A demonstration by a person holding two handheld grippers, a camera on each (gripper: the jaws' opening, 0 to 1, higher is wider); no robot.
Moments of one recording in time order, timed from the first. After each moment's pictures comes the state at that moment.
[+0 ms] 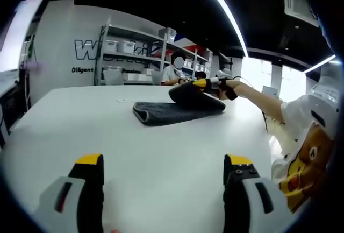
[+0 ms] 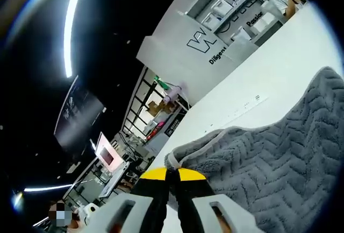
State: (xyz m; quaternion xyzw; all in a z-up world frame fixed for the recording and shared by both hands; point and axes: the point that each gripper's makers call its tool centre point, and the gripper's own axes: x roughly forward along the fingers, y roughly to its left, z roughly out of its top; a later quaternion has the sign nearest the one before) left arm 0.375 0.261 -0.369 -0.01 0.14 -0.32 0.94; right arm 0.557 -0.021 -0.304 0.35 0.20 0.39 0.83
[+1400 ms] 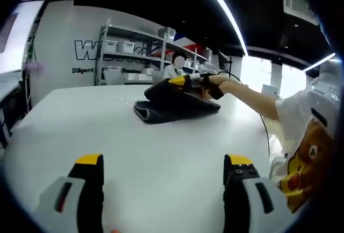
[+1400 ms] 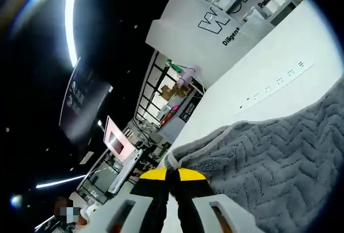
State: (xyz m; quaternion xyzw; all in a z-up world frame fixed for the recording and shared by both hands) left arm 0.367 0.273 -0.370 -0.01 0.14 -0.31 0.94; right arm 0.564 0.108 -0.307 0.34 0.23 0.46 0.79
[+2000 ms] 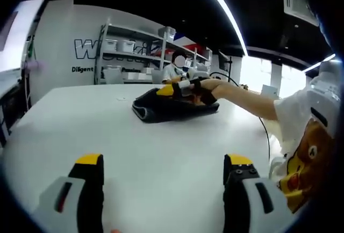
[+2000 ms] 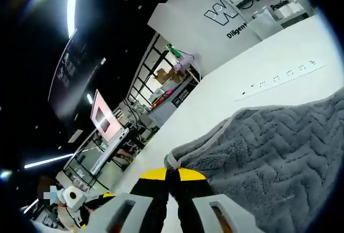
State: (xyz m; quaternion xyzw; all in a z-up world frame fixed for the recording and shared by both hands) left arm 0.365 0.267 -0.374 -0.01 0.14 -0.31 0.94; right arm 0.555 0.139 -0.355 0.23 0.27 0.46 0.81
